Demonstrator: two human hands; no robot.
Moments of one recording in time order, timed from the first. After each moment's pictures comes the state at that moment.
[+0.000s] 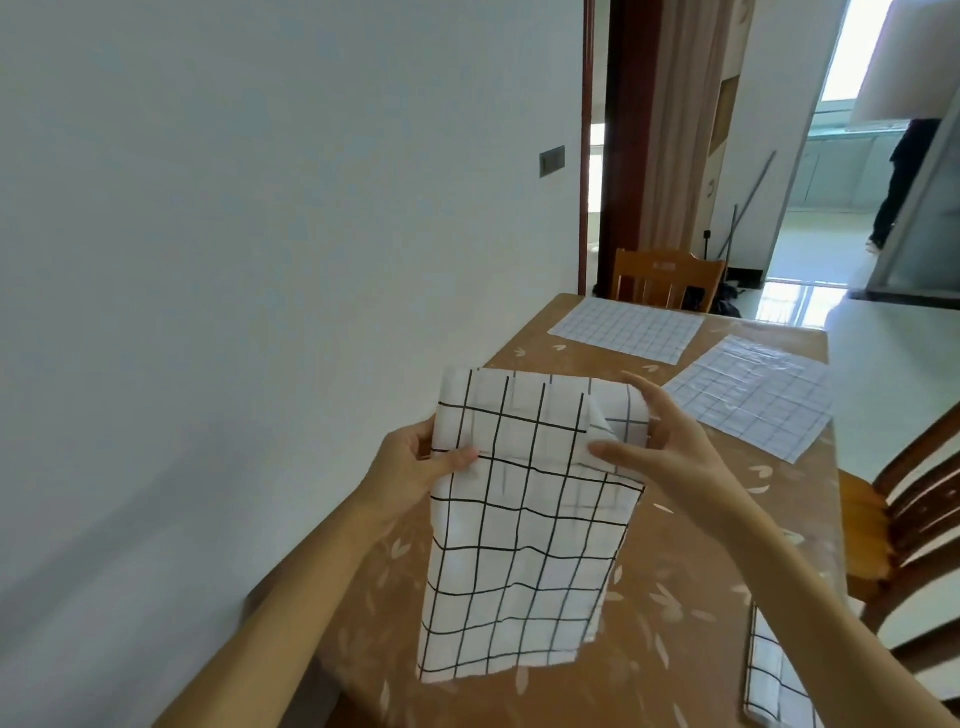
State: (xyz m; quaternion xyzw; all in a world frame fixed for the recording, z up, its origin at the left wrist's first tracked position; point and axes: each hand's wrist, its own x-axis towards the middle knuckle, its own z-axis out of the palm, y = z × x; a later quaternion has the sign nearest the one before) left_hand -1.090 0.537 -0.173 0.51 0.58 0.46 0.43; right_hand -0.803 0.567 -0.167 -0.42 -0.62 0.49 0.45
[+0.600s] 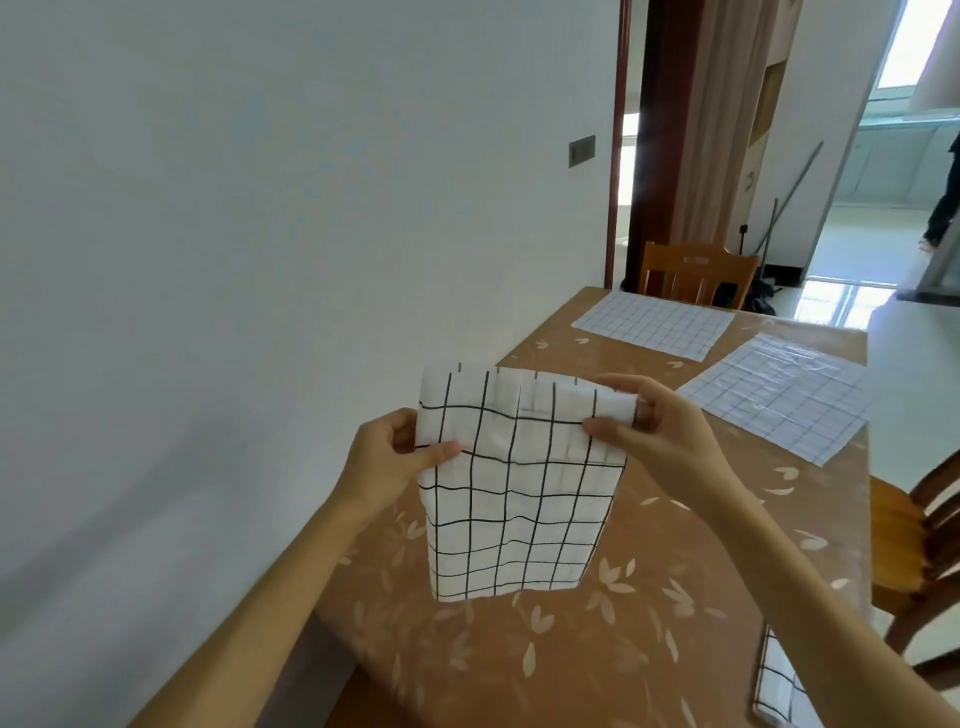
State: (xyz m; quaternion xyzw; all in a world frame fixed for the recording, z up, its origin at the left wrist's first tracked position) left_hand -1.109 0.509 -0.172 0.50 0.63 0.49 0.33; right_hand -0.818 0.569 -0.165 -0.40 -0.68 0.41 0.47
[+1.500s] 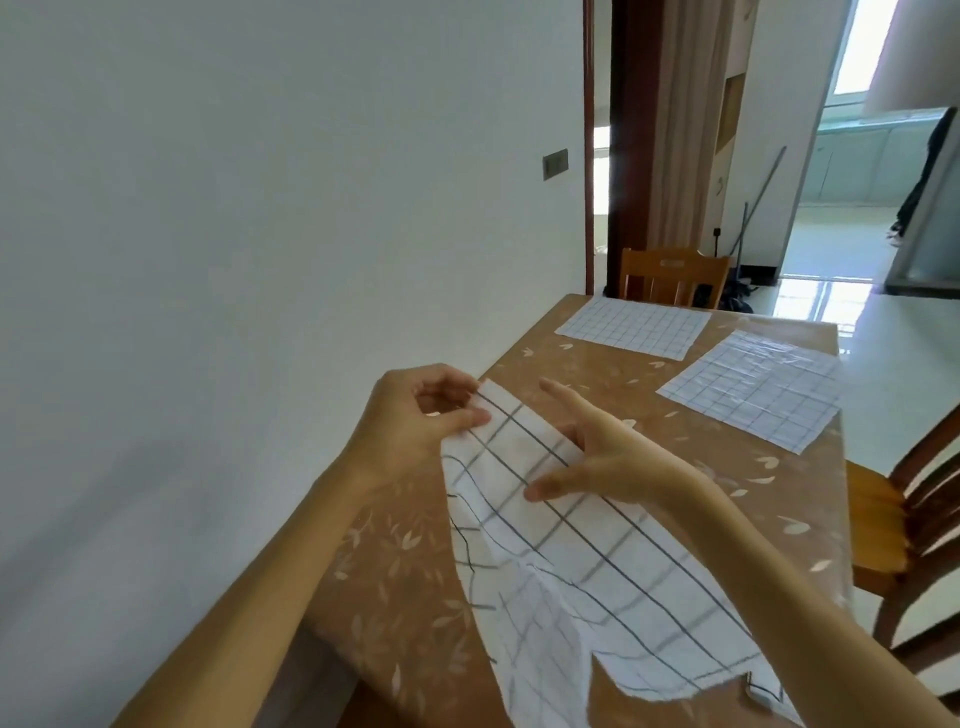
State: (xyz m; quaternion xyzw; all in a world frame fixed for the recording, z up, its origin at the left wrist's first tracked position) left_hand -1.064 0.501 -0.104 0.67 0.55 0.45 0.22; right_hand -0.832 0.550 -0.148 -0.36 -0.76 0.49 0.23
